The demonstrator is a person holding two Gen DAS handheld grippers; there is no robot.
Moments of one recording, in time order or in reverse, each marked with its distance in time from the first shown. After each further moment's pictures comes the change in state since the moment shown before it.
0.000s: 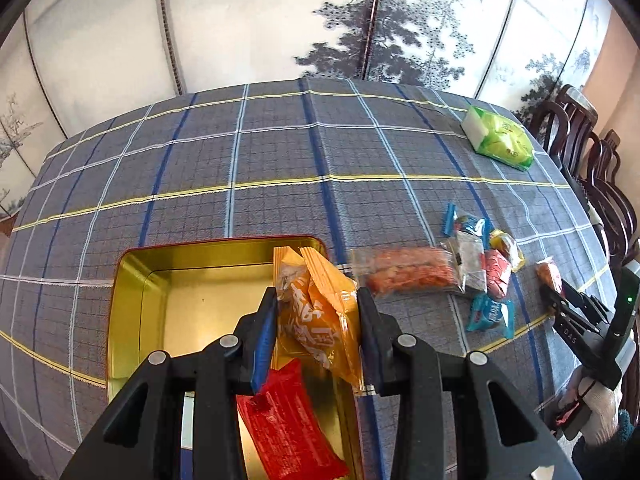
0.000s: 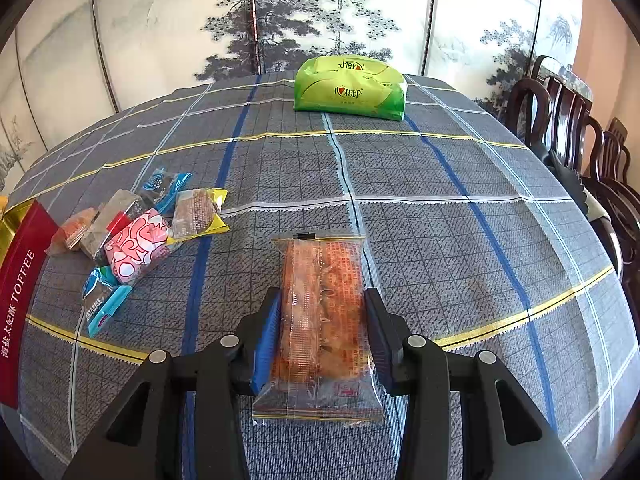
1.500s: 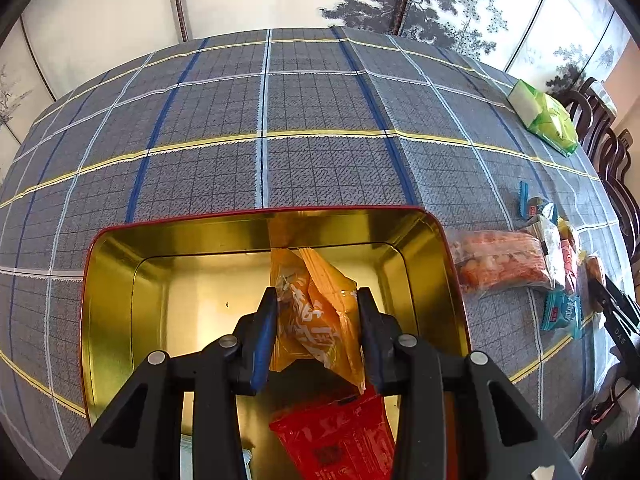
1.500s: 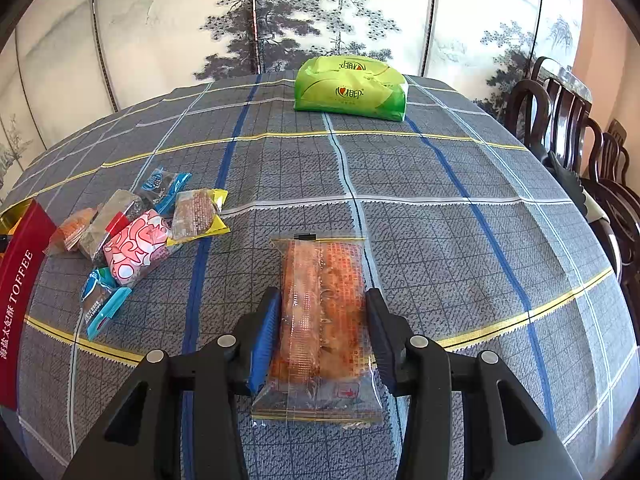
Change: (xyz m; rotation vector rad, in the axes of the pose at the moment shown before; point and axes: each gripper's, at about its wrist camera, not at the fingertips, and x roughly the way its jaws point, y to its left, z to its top) left arm 0.071 0.049 -0.003 -0.017 0.119 -0.006; right arm 0.001 0.002 0.001 -0.004 0.001 -0.006
